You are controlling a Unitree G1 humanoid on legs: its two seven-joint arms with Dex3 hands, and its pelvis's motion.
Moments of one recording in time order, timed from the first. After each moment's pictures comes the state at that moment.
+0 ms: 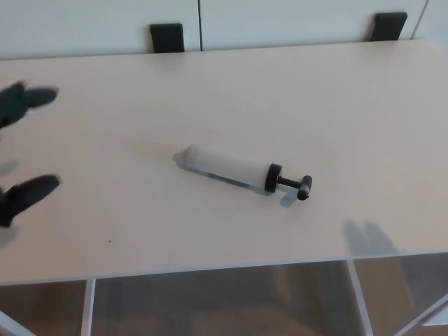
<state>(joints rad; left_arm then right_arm) 0.04 0.60 0.34 -0.34 0.39 0.12 -0.58 0.54 -0.13 -0.34 -0.66 0.30 -0.10 0.07</state>
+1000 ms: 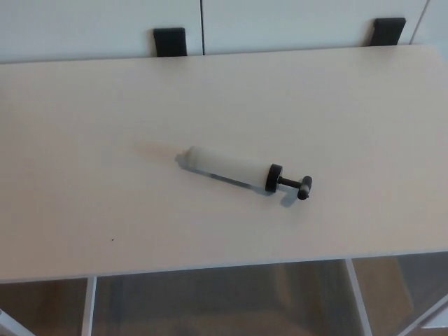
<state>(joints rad) 0.64 0.68 0.83 -0.10 -0.06 0.15 -0.93 0.71 -0.13 -0.42 -0.57 0.34 -0.13 0.17</state>
